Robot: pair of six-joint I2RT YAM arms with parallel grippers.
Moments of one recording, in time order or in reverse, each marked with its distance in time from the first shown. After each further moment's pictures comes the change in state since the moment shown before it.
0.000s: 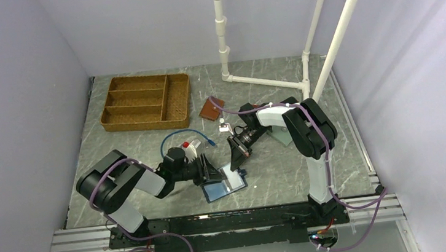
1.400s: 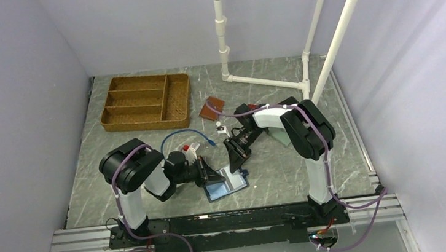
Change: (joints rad) left arm -0.003 0.246 -0.017 0.331 0.005 -0.119; right arm 0.035 0.010 0.004 0.040 0.139 0.104
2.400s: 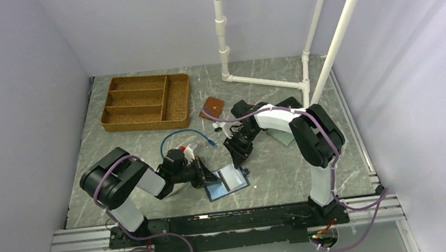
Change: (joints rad) left arm 0.018 -0.183 0.009 -0.326 -0.034 0.038; right arm 0.051 -0.123 -0.001 -0.013 0.283 -0.147
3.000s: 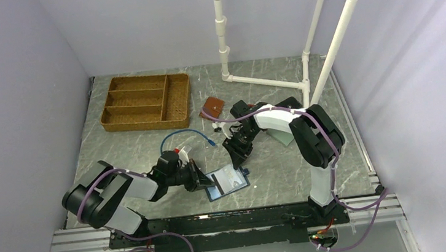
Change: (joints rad) left arm 0.042 -0.184 -0.044 -0.219 0.008 0.061; right arm 0.009 -0.002 0.005 -0.007 0.009 0.023
